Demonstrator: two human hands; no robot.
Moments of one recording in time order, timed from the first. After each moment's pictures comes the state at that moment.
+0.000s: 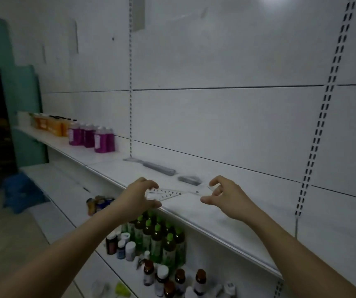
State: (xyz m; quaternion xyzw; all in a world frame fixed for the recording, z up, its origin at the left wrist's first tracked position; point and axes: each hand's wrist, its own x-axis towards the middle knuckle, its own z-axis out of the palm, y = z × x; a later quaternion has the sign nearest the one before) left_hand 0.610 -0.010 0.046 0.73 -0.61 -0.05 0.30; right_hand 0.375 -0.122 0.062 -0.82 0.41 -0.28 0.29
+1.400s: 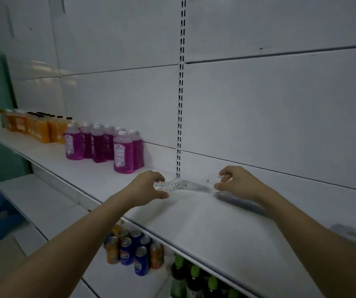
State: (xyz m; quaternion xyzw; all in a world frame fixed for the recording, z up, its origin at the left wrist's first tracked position) left_hand 1.111 -0.272 0.030 0.73 -0.64 -0.05 0.23; right_hand 0.853 -0.376 0.051 -0.82 0.47 -0.23 0.23
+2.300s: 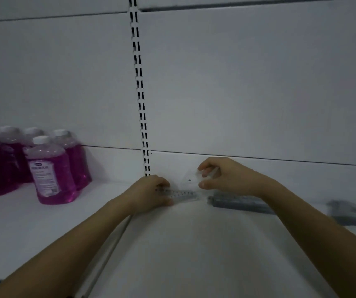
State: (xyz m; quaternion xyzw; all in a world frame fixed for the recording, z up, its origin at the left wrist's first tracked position) left_hand 1.141 -0.449 -0.004 0.58 -0.80 -0.09 0.12; right_hand 0.896 -0.436 0.041 -0.80 0.53 -0.22 0.21
